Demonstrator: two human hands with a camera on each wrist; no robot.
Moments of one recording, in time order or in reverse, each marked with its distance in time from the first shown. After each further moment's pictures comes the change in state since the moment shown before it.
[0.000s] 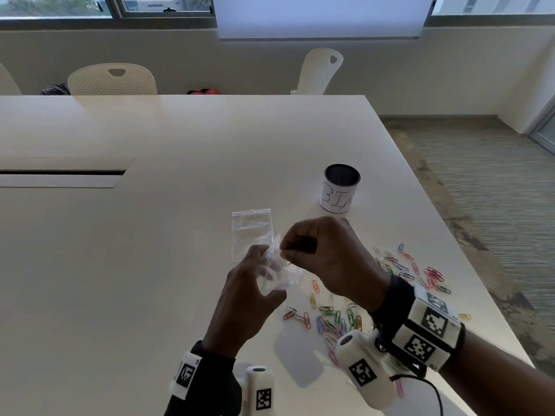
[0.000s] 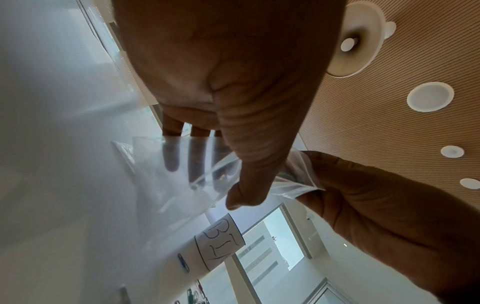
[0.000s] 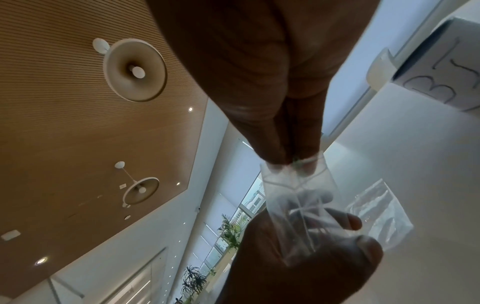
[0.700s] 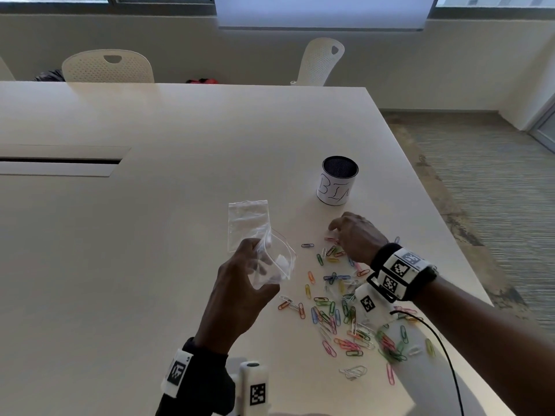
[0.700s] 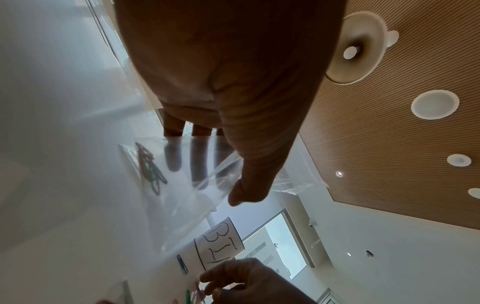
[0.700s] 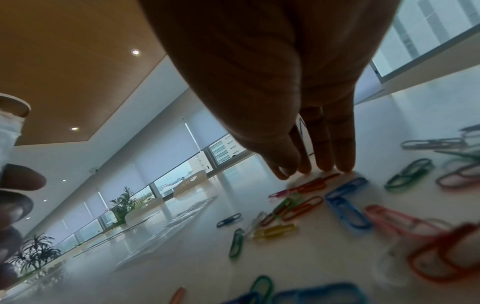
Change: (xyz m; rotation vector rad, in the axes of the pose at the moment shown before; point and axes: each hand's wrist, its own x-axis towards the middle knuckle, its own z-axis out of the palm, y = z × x) left_hand -0.010 0.003 -0.002 -0.072 0.036 -0.042; right_hand 0.035 0.151 -0.019 -0.644 -0.185 0.301
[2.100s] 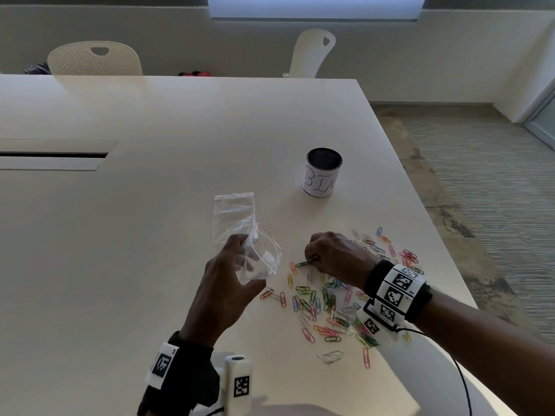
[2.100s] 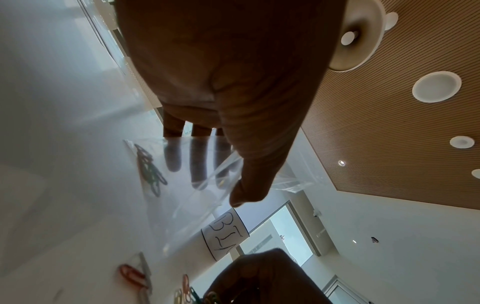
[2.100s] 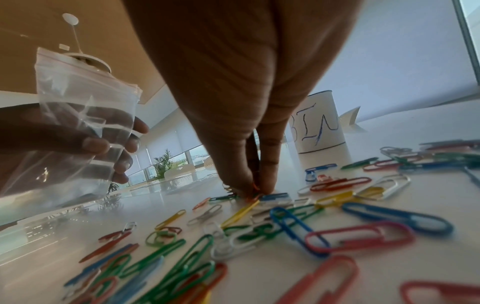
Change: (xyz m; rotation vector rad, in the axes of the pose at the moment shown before) left_hand -0.008 0.009 0.012 0.075 -0.010 -0.010; right_hand -0.052 -0.006 0.010 -0.020 -0.101 -0.428
